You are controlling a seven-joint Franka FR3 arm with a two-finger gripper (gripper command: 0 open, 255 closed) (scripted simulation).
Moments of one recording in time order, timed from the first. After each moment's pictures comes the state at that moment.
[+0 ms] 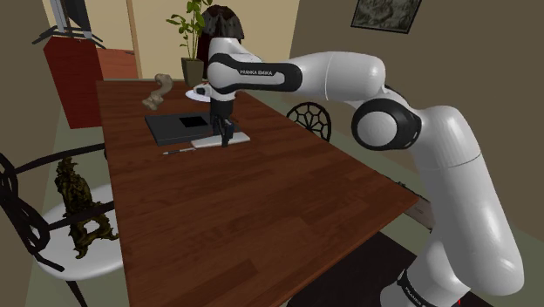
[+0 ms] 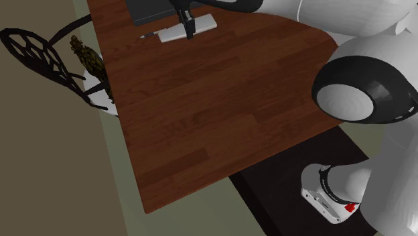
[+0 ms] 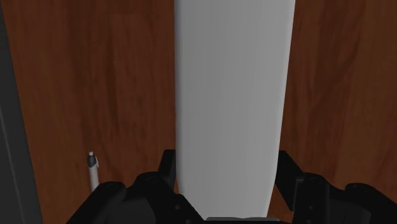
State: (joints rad) arm 0.20 0.72 0.03 -1.03 -0.03 1.75 -1.17
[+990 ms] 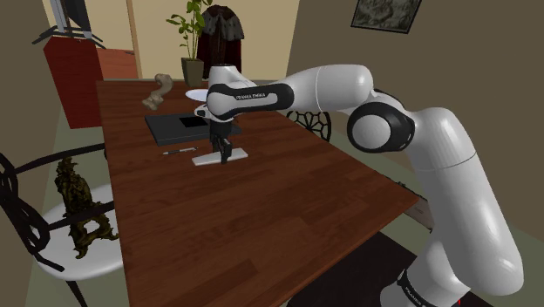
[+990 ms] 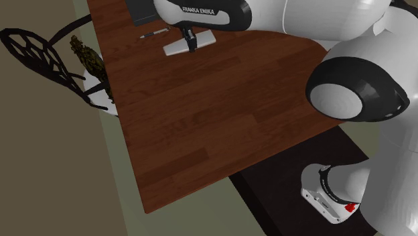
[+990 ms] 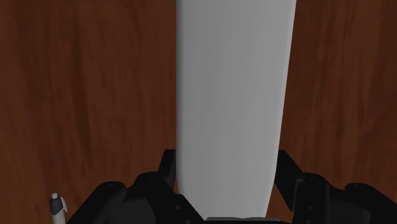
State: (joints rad) arm 0.20 0.75 0.03 -1.16 -0.03 1.92 -1.18
